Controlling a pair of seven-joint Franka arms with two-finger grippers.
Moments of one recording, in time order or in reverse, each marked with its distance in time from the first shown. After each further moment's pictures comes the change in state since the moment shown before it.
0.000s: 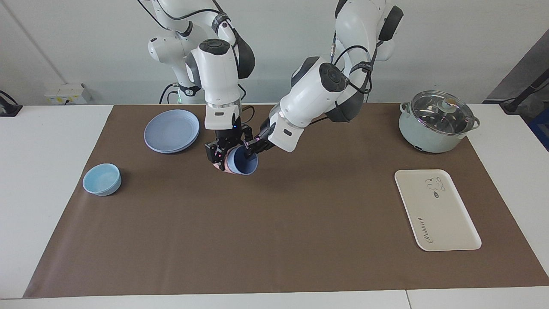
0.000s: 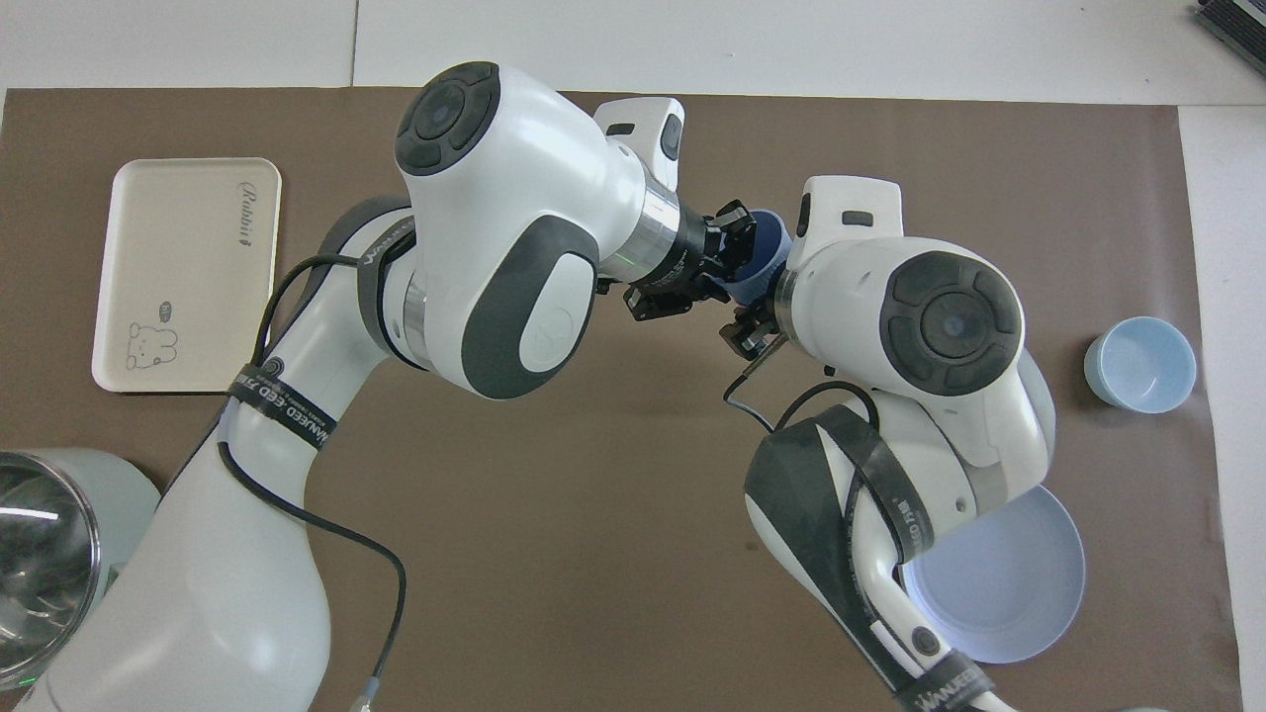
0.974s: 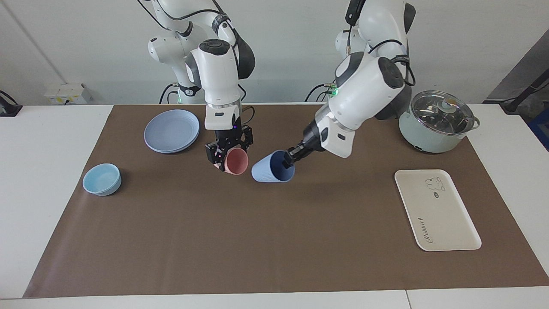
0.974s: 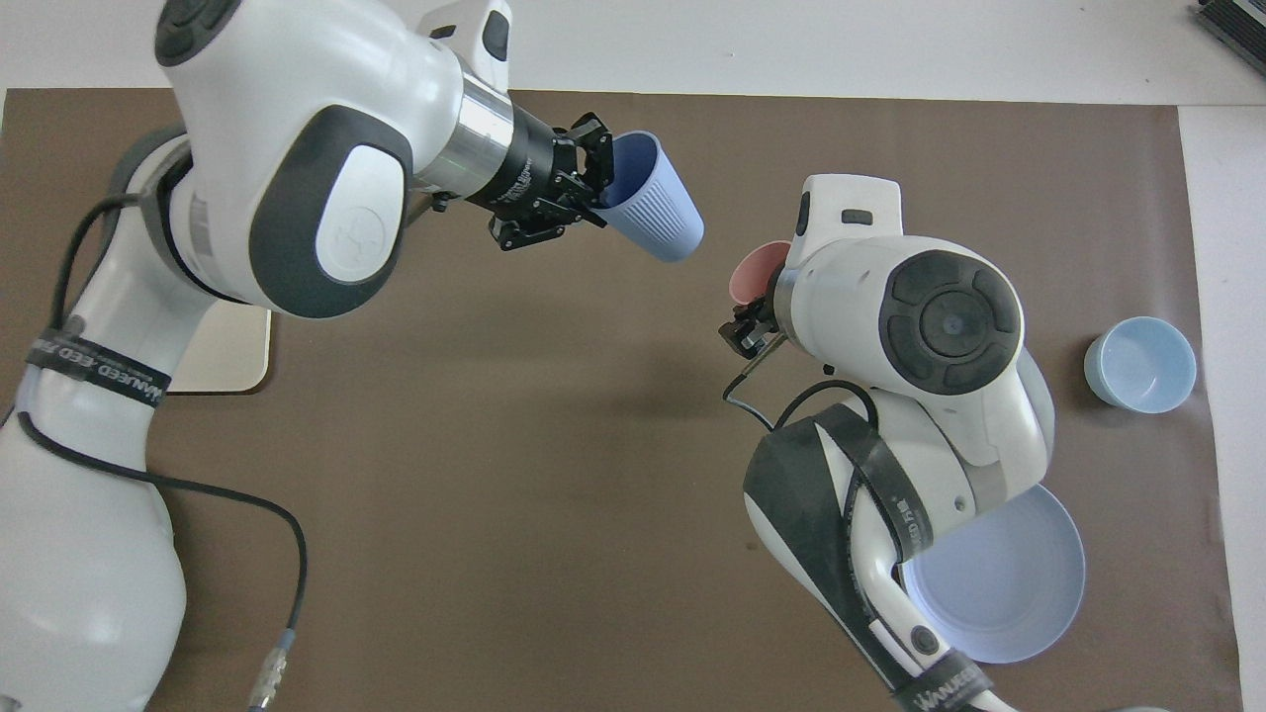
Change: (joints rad) left arm 0.196 -0.033 0.021 0.074 0.082 -0.154 0.008; right arm 0.001 0.002 0.000 0.004 0.000 0.005 0.000
